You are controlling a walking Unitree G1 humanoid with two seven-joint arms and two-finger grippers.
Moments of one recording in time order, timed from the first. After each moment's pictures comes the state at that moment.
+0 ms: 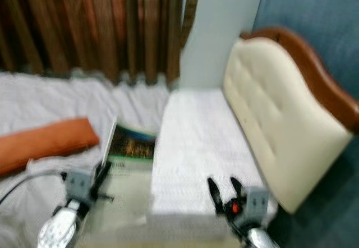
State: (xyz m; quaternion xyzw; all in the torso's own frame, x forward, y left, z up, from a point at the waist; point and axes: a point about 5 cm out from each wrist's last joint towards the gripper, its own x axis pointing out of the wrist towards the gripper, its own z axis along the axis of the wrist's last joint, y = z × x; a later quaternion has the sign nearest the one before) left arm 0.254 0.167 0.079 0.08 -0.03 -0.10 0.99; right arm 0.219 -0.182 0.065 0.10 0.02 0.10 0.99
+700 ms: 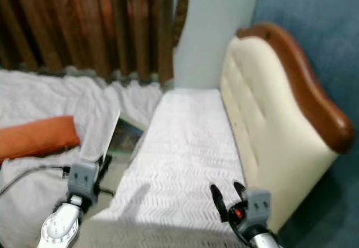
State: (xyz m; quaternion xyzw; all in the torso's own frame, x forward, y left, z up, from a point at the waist) left arm 0.267 0.162 0.094 0.11 -0.04 -0.09 0.99; right arm 0.225 -0.184 0.066 0.06 0.04 0.12 0.99
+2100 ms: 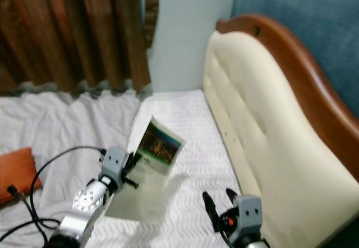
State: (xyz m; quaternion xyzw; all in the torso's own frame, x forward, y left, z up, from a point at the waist) left arm 0.313 0.122 0.061 0.09 0.06 -0.22 0.97; right arm 0.200 -0.176 0.054 0.05 0.09 0.11 0.99
